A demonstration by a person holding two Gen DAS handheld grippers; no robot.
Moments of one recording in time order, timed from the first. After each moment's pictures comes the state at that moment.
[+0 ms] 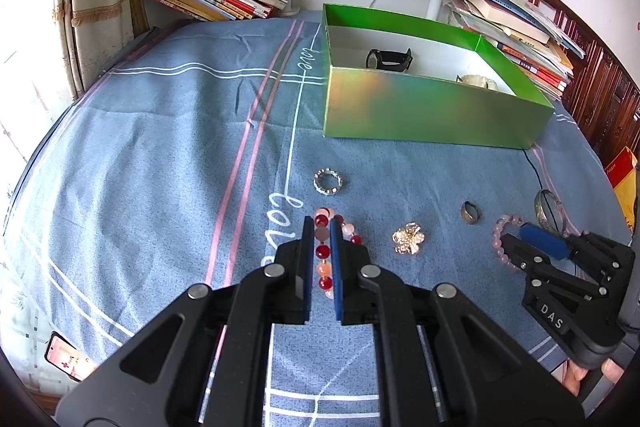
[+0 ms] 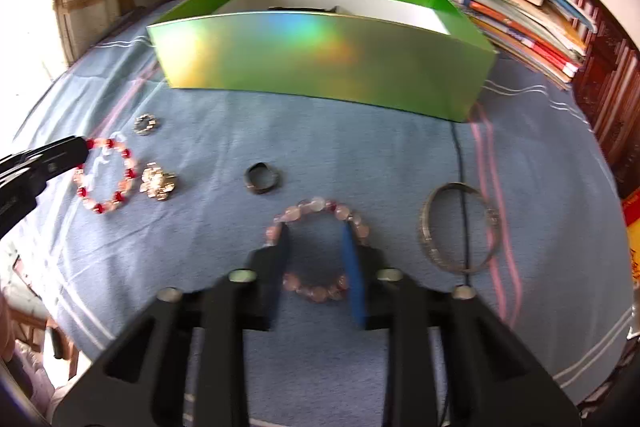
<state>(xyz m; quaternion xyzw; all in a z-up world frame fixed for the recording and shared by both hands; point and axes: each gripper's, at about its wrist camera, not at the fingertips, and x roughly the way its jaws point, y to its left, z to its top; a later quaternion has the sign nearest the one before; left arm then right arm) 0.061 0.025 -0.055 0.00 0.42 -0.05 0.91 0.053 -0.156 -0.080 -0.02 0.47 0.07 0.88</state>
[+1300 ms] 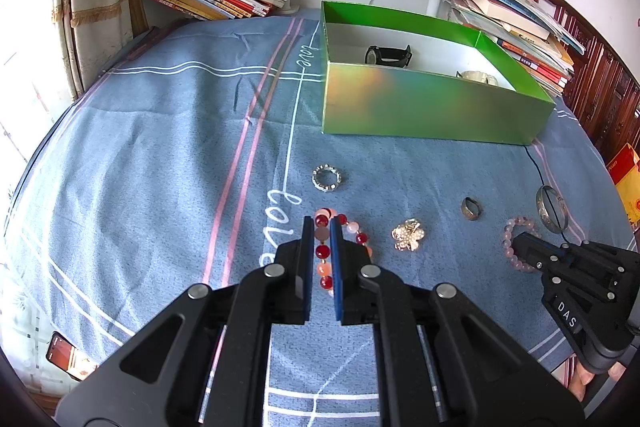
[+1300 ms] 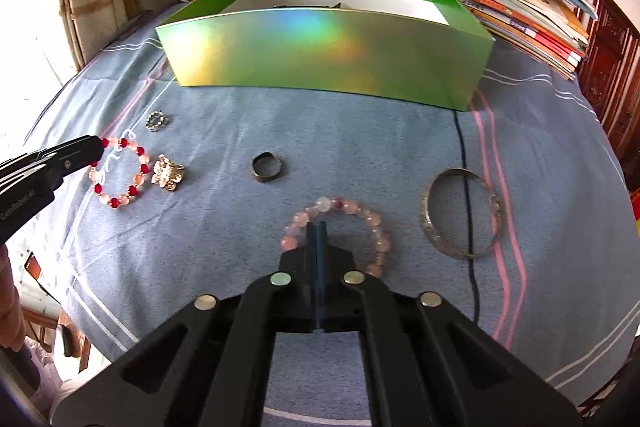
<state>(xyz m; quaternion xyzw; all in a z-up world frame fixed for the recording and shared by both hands) 0.061 0.022 -0.056 0.00 0.43 -0.05 0.90 0.045 -0.165 -0.082 -0.01 0.46 0.07 0.88</state>
